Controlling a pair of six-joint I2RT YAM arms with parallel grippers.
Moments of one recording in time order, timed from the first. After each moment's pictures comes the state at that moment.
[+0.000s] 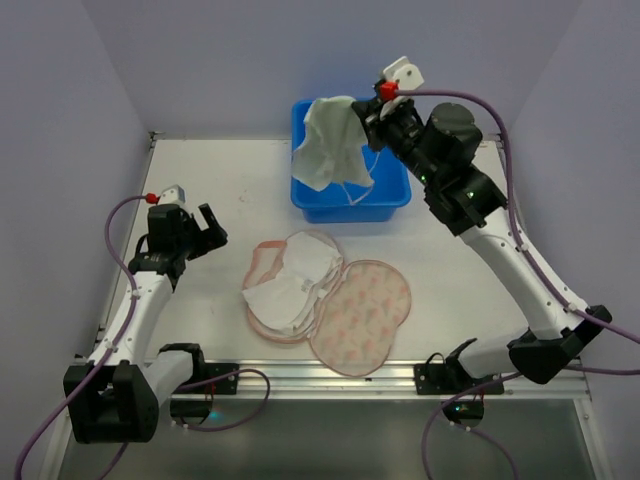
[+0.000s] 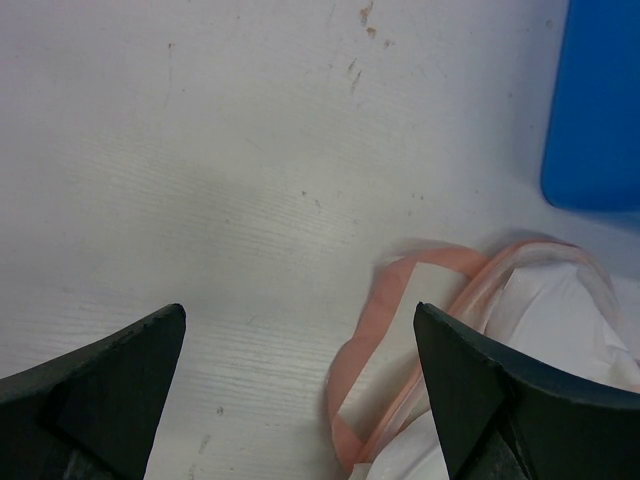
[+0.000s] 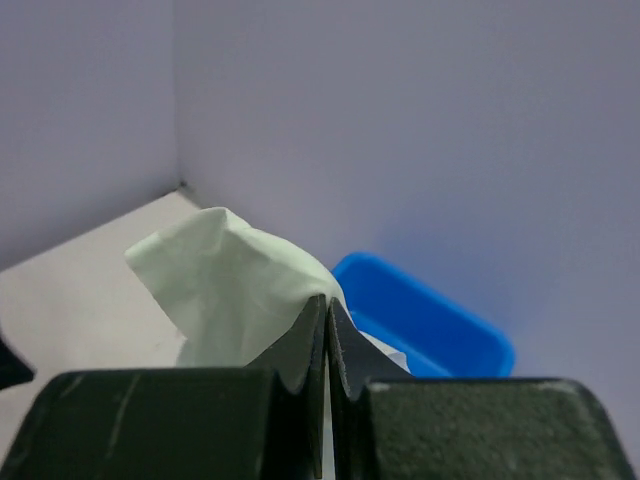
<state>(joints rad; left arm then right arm) 0.03 1.02 0.69 -0.36 0.05 -0.40 0.66 1.36 1.62 -0.18 0.01 -0.18</state>
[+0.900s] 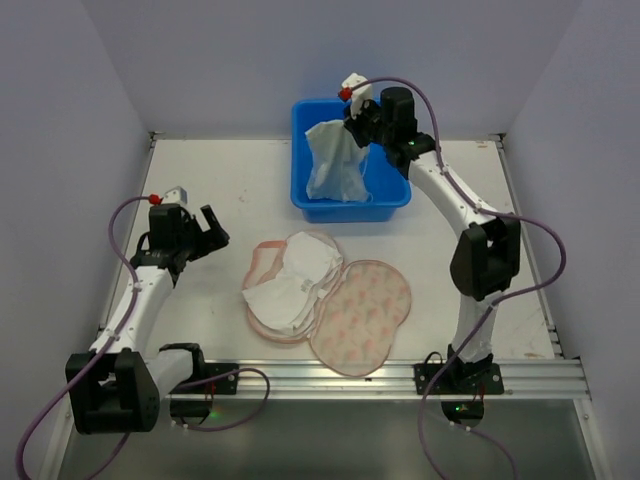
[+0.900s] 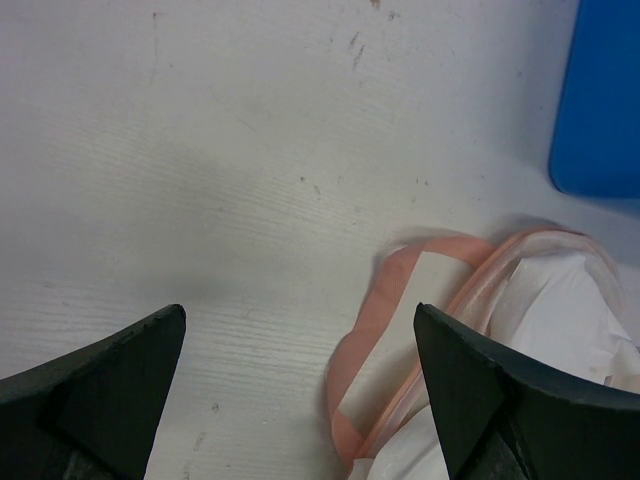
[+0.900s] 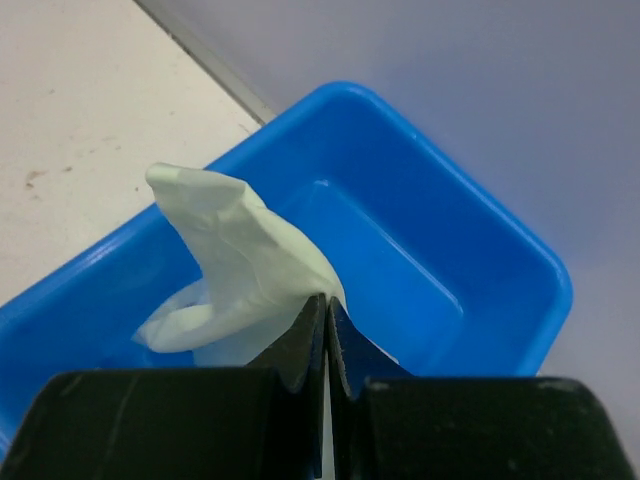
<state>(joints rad) 0.05 1.07 0.69 -0.36 0.09 -0.40 0.39 1.90 1.79 -0.17 -0.24 -0.37</state>
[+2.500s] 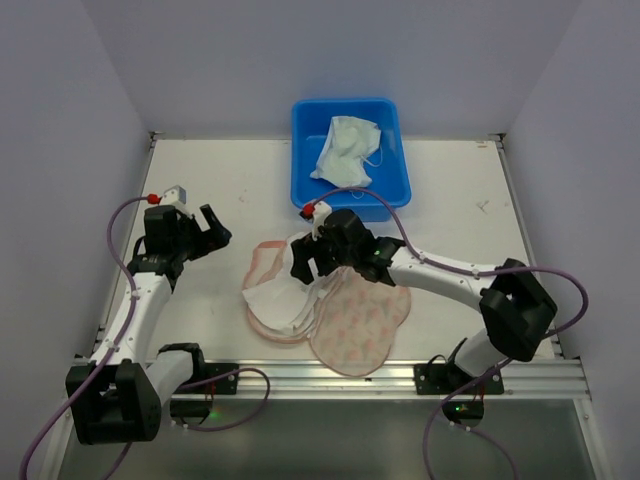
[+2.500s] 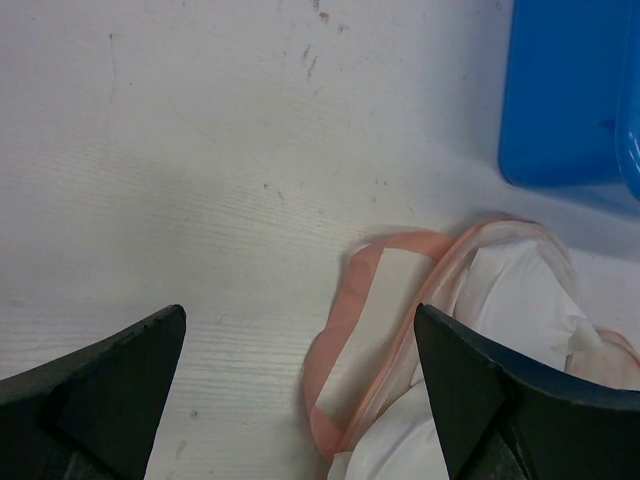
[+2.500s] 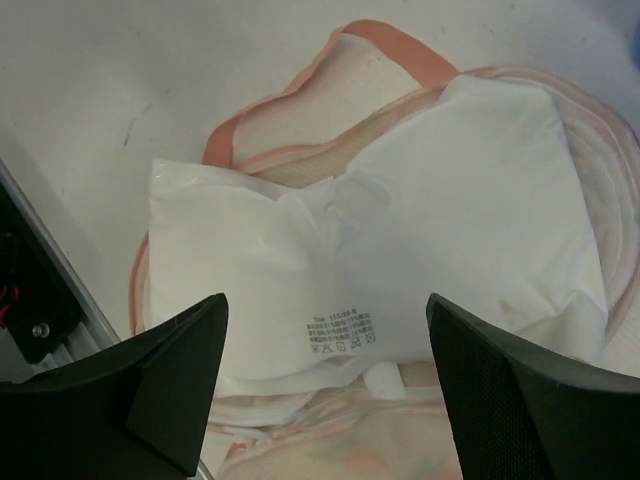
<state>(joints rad) 0.07 1.02 0.67 -0.33 0.18 -0.40 0.88 1.54 1.01 -0.09 -0.14 0.29</state>
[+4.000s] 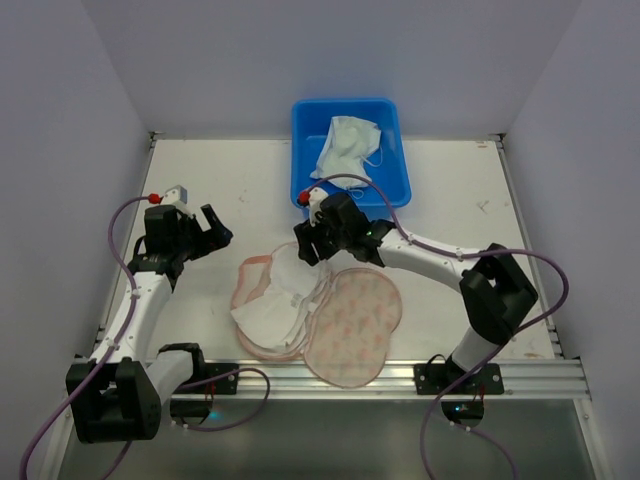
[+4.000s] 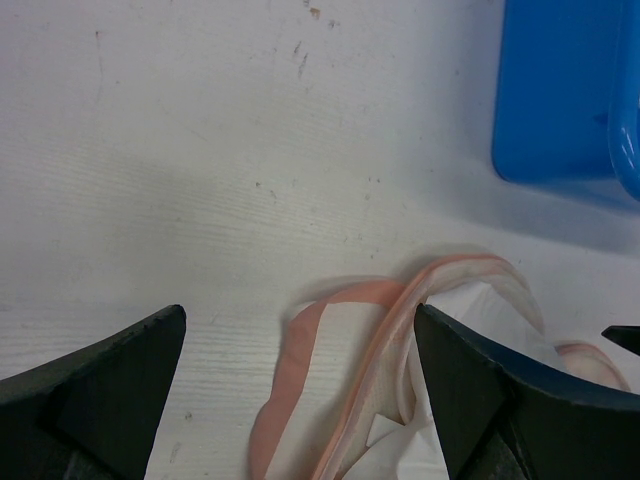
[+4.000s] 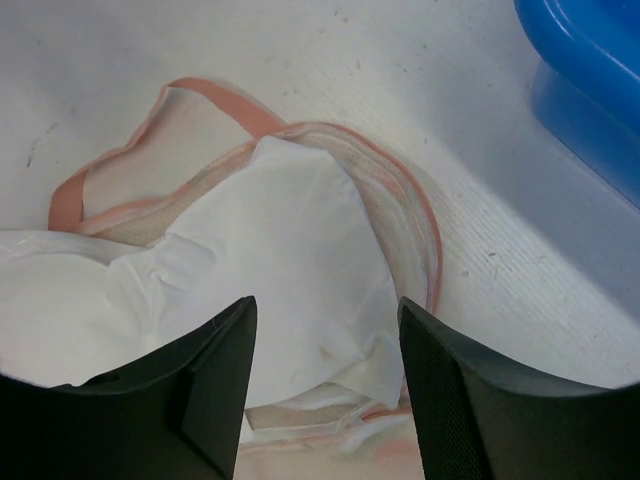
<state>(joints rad) 0.07 1.03 0.67 -0.32 0.20 -0.40 0.81 1.68 1.14 -0.17 -0.11 0.17</state>
